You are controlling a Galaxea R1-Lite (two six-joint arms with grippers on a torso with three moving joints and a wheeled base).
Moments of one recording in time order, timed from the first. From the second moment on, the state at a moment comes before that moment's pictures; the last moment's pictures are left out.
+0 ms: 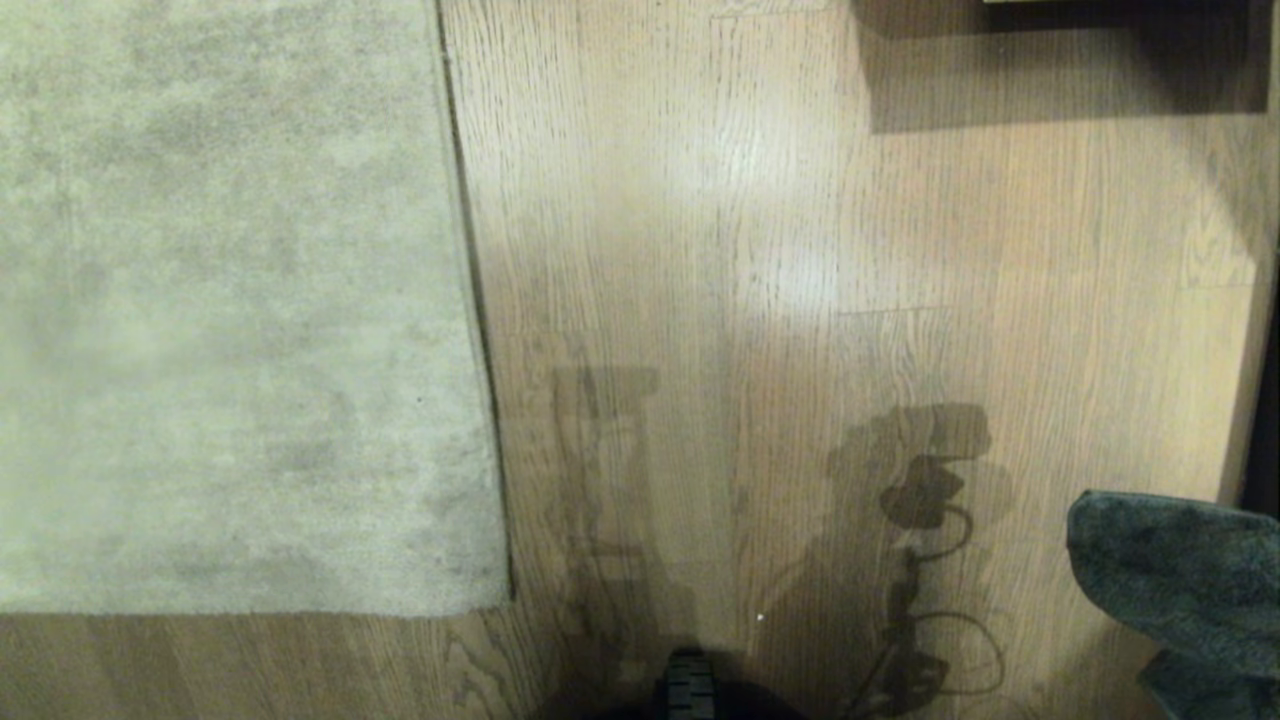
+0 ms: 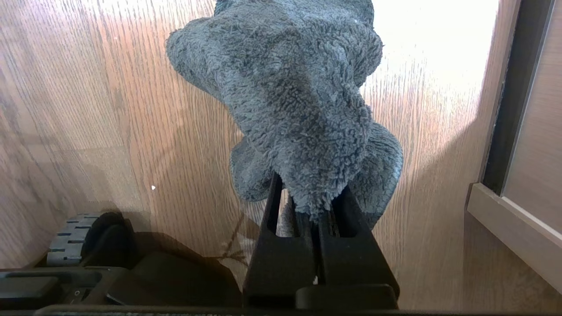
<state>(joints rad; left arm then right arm) 0.00 0.00 0.00 0.00 0.02 -0.06 0.00 0.00 0.00 -0.01 -0.03 0.00</state>
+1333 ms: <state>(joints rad) 0.00 0.00 0.00 0.00 0.02 -0.06 0.00 0.00 0.00 -0.01 -0.03 0.00</state>
